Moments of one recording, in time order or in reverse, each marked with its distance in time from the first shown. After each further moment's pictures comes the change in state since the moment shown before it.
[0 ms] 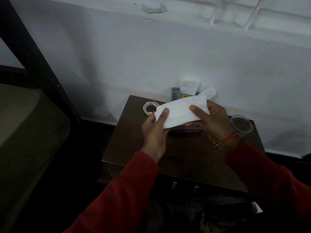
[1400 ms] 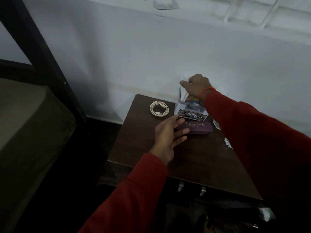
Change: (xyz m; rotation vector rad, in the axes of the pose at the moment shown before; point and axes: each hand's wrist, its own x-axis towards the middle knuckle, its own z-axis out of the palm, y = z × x) left_hand -0.009 0.010 0.000 0.251 0.004 -0.288; right_hand 0.142 -0.008 0.054 -0.985 0.024 0.046
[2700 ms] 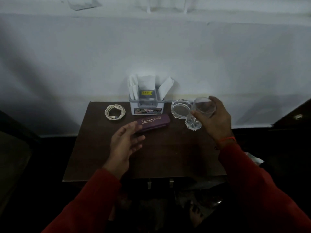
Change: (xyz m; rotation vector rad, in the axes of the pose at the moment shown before) left_hand 0.018 -0.041 -0.002 0.299 0.000 0.160; right_hand -0.133 0.208 -0.071 0.296 0.498 0.041
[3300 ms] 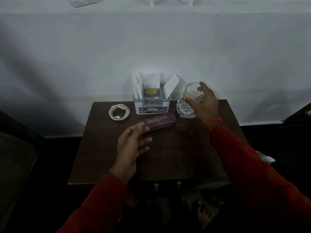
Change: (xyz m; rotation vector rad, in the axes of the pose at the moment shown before) left_hand 0.006 -0.004 0.000 0.034 -0.007 -0.003; right_hand 0.053 0.008 0.071 0.021 -0.027 -0.056
